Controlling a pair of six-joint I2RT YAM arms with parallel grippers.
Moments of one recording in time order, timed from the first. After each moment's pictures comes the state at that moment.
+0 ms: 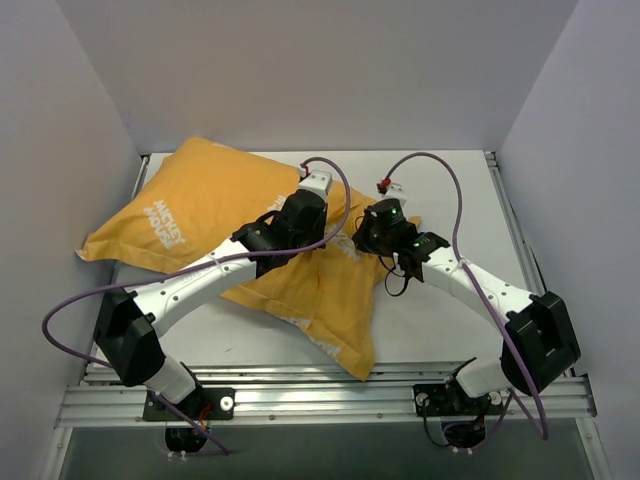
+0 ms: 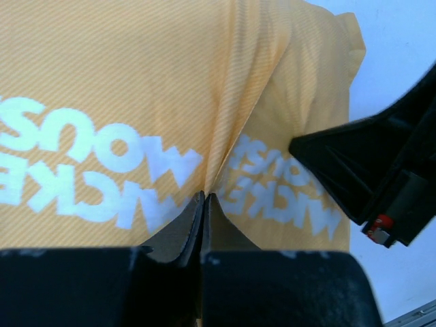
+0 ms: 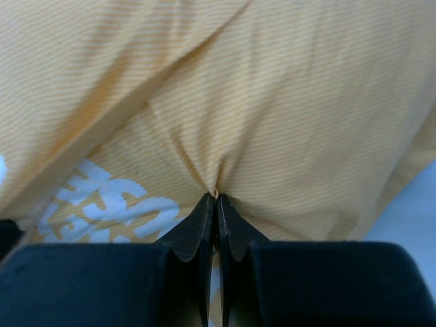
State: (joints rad) left arm -0.86 1.56 1.36 -0.40 -0.36 -0.39; right arm 0.57 1.43 0.99 -0.20 0.14 0.63
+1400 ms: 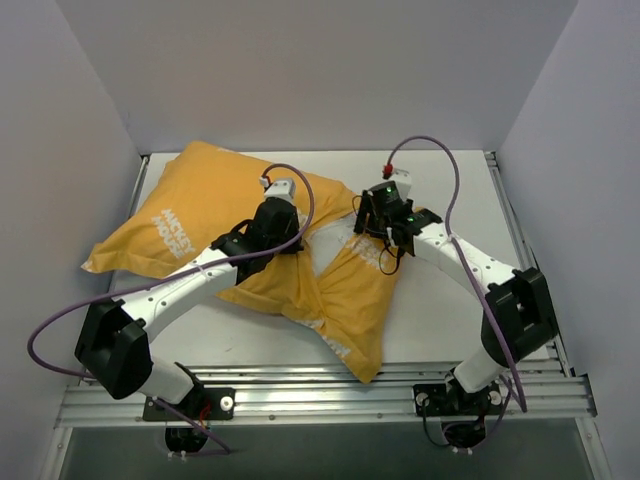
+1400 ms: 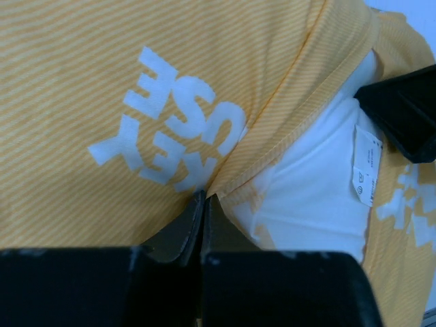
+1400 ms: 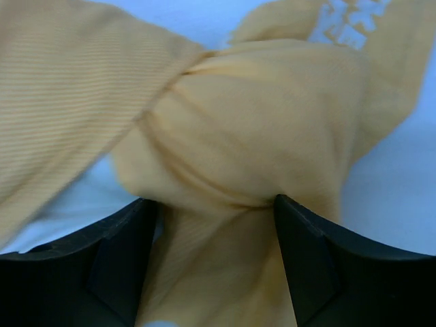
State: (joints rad) left arm -0.72 1.46 1.14 -0.31 -0.29 -0.54; right arm 0.52 1.59 1.20 -0.38 0.32 0.56
